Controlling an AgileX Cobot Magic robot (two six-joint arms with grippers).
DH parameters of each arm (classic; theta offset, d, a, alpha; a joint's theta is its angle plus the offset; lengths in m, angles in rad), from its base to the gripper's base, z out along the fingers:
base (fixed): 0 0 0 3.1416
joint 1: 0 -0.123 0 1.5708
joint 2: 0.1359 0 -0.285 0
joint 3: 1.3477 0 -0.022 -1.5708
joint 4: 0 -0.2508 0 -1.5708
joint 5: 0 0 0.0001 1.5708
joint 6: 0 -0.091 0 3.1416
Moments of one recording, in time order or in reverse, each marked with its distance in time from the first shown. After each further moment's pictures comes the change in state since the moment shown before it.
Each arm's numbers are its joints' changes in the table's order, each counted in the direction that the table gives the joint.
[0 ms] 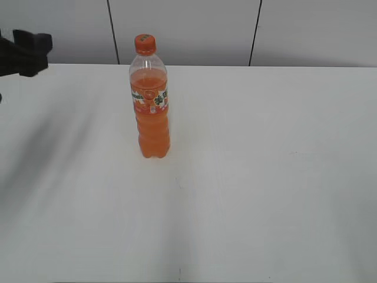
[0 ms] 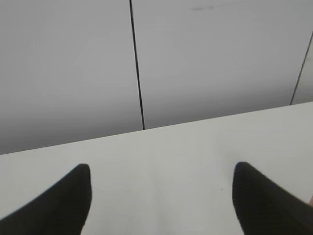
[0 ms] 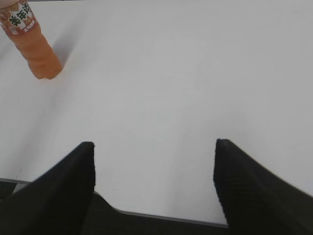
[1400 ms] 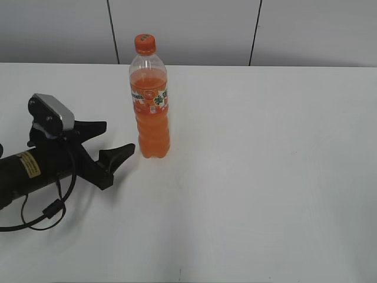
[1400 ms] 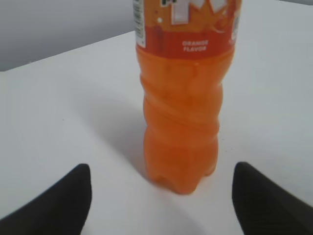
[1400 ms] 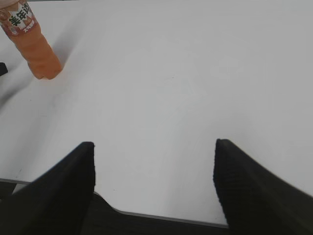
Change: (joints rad) left arm -0.011 0.736 0.109 -0.637 0.835 0.141; right arm 0.000 0.000 0.000 0.000 0.000 0.000
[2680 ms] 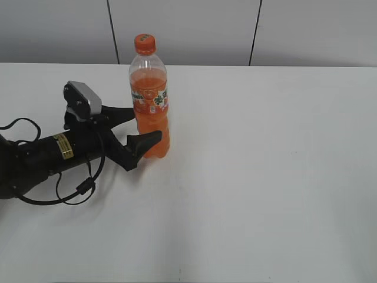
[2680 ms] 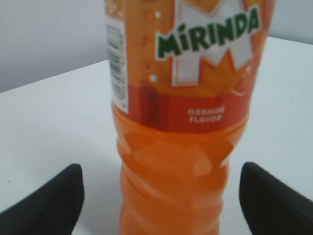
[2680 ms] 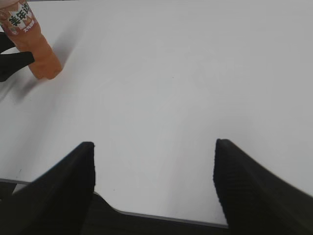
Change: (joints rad) left arm 0.033 0.140 -0.262 -0.132 0.001 0.143; right arm 0.000 0.000 0.000 0.000 0.000 0.000
